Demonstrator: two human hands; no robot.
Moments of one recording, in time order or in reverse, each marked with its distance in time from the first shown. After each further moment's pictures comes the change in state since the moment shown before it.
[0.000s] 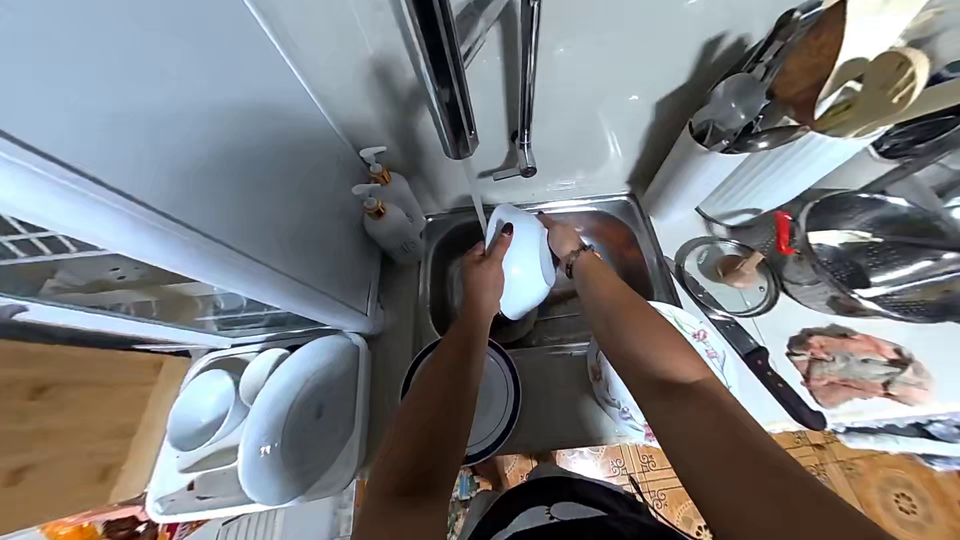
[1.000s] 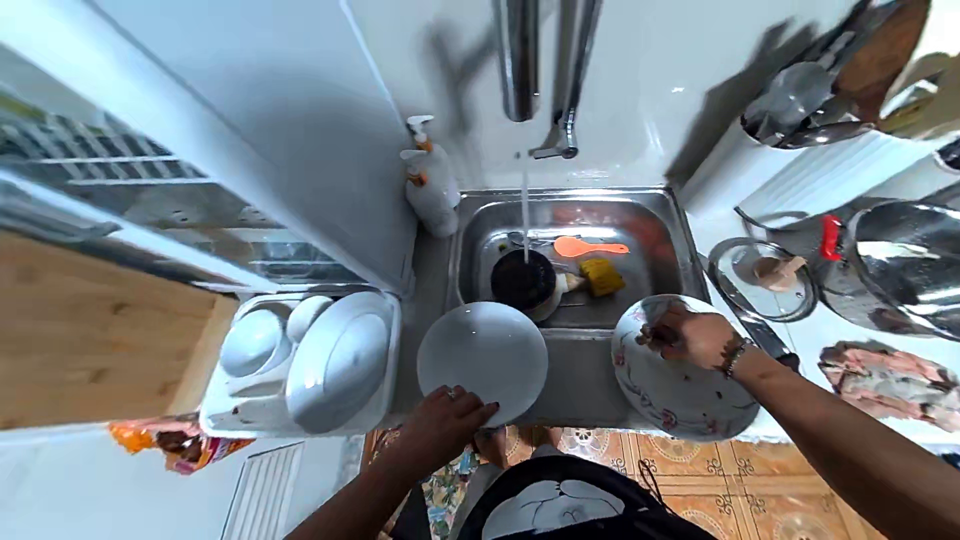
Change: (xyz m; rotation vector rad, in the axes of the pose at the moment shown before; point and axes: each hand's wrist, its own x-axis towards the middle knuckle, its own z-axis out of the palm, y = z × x) left_hand -0.167 -0.193 -0.296 1.337 -0.535 0.603; right_hand -0.114 0.163 -0.135 -1.254 -0.311 -0.283
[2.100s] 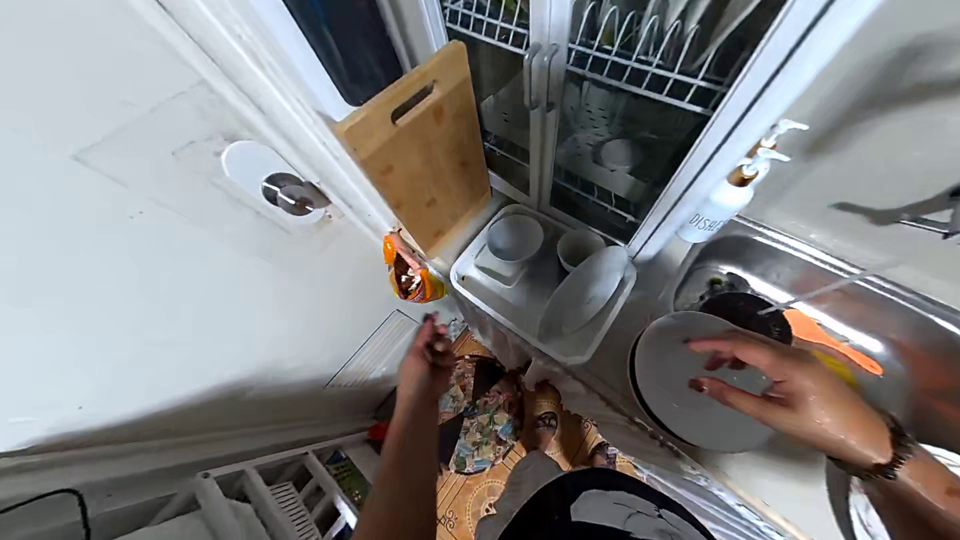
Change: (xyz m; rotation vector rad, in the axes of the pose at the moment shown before) left_hand -0.298 -0.096 -0.026 -1.621 1.320 -0.889; right_hand 0.012 -0.342 -0.123 0.492 0.137 -0.894
